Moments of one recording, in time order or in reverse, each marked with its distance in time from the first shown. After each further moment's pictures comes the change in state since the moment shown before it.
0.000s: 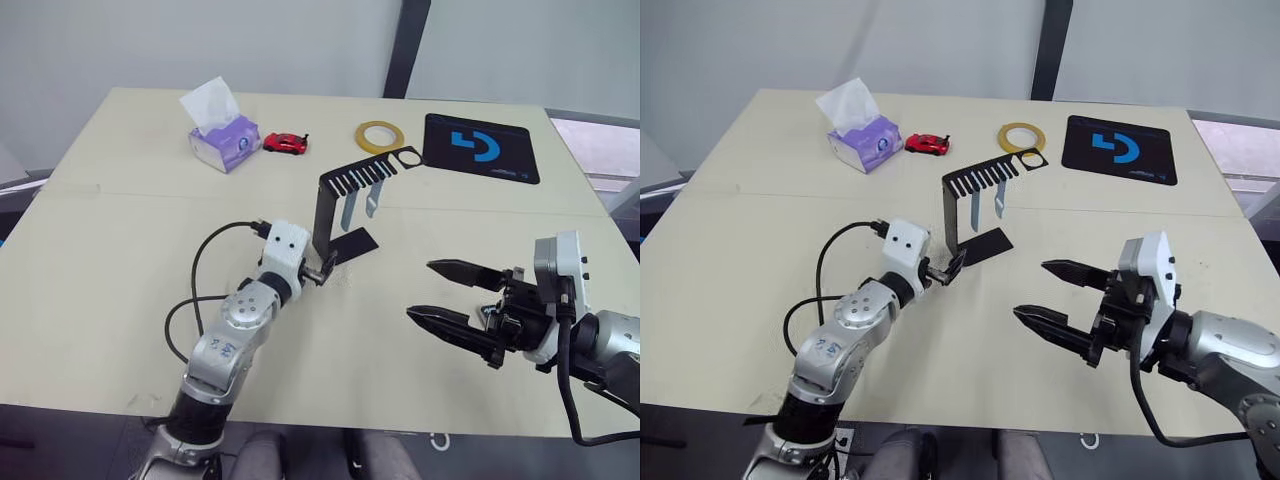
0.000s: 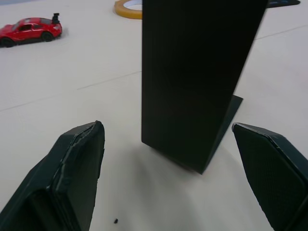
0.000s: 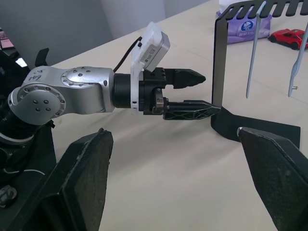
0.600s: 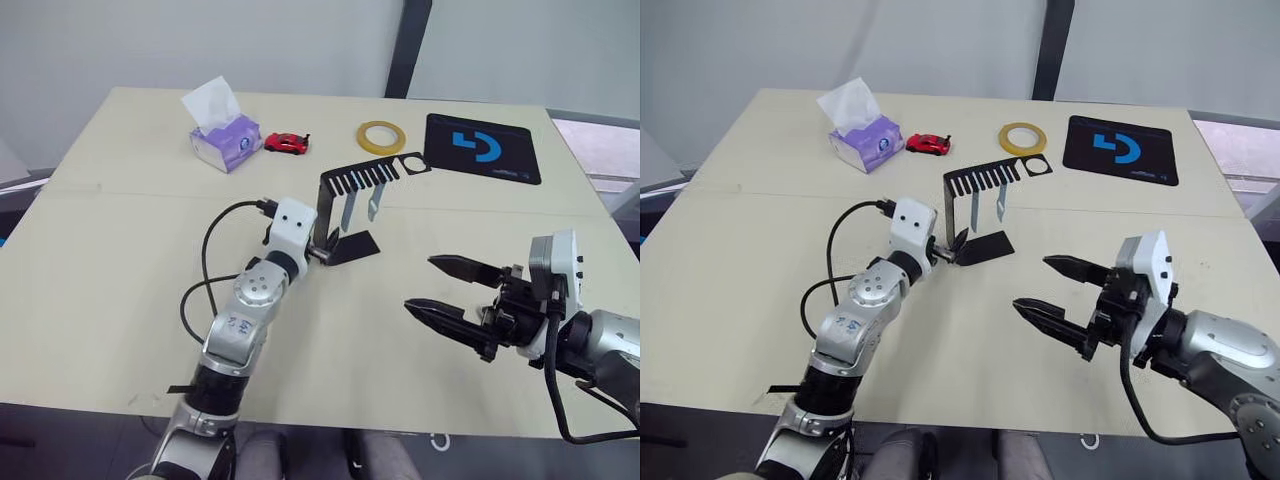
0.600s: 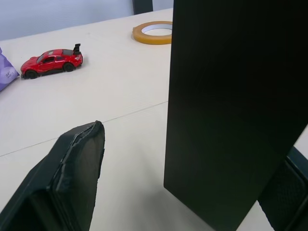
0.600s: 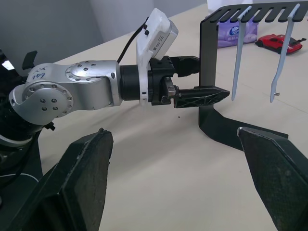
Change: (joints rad) left arm -0.108 -0.057 0.034 0.155 0.087 -0.094 -0.015; right arm -0.010 0.034 0.021 0.000 -0.044 -0.013 -0.030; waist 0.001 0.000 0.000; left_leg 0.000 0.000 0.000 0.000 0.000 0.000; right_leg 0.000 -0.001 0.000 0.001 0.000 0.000
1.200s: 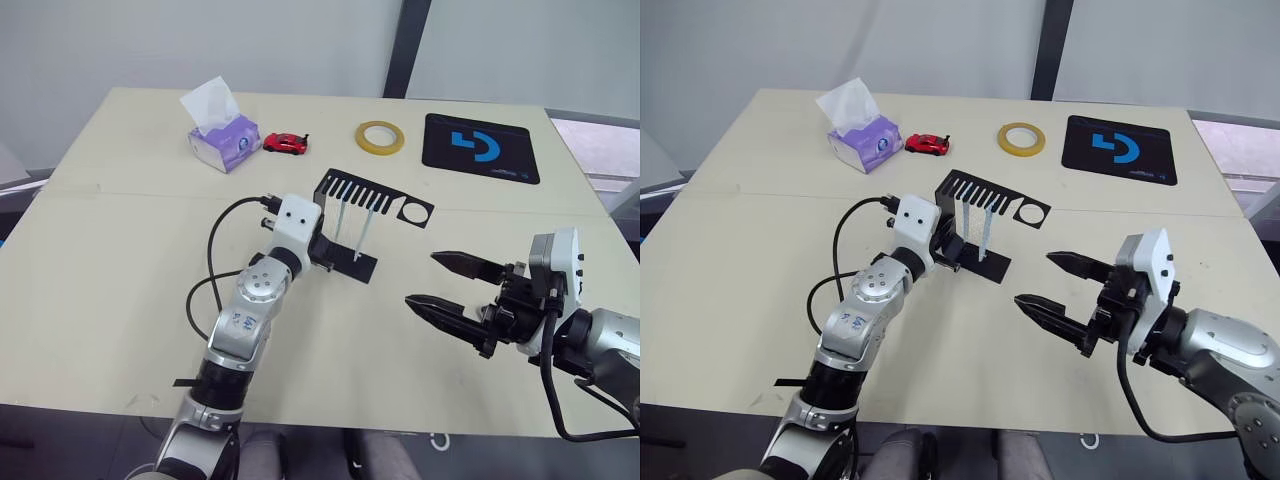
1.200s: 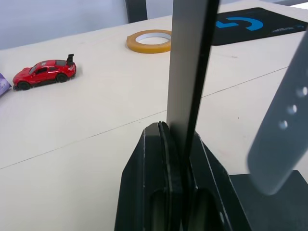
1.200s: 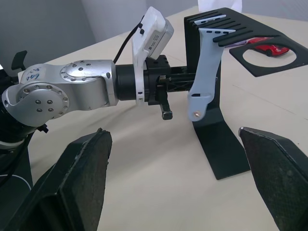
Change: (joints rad) left arm -0.011 -0.008 0.013 0.029 0.028 -0.039 -0.035; right arm -0.007 0.010 0.000 0.002 -0.024 -0.004 -0.009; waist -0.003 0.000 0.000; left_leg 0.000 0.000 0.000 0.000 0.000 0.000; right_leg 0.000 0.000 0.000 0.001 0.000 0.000
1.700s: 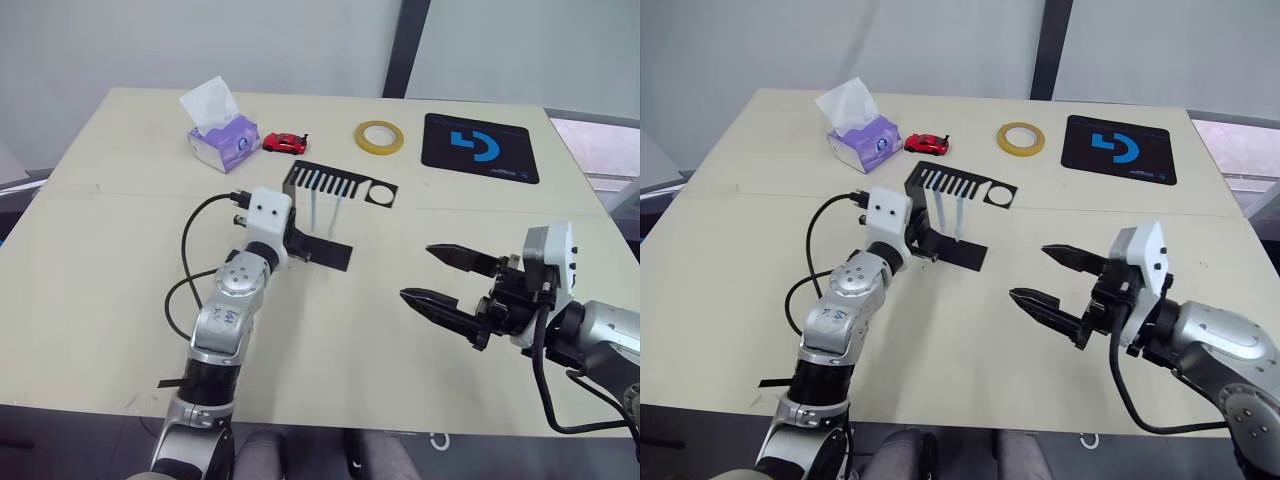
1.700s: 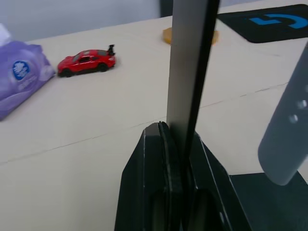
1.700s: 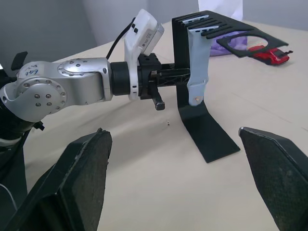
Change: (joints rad) left arm 0.001 -0.003 0.137 -0.026 0.007 0.066 0.061; right arm -0.080 0.027 0.070 0.014 -0.042 -0.002 -0.010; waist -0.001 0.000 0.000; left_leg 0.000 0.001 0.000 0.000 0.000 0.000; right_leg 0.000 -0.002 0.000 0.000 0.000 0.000
